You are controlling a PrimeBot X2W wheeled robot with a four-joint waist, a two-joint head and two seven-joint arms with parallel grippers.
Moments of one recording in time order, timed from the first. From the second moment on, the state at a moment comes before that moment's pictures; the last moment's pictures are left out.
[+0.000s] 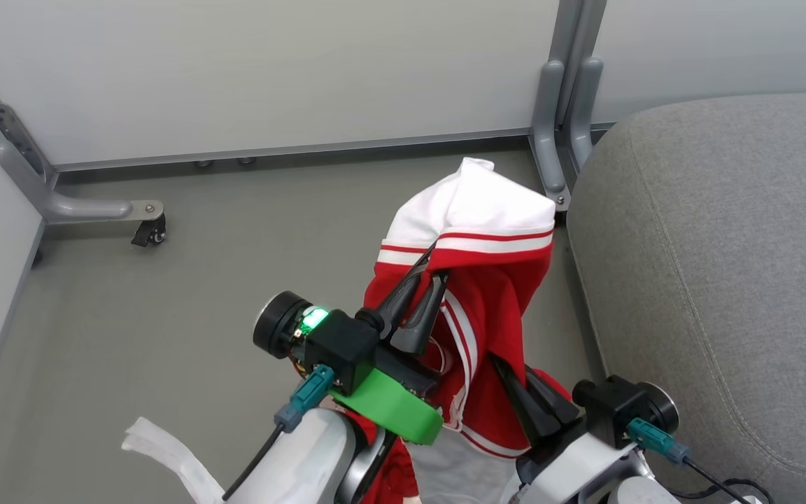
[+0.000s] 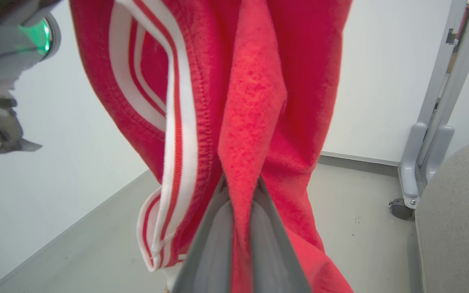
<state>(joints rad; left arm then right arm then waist) -0.36 0.05 -0.64 0.16 -0.30 -0.04 -0.26 -0.11 -0.13 0.48 0.21 0.27 0.13 -0.26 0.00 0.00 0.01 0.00</state>
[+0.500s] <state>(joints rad) -0.36 0.05 -0.63 0.18 -0.29 0.00 -0.26 -0.10 -0.14 0.47 0.20 0.28 0.13 -0.26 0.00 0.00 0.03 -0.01</state>
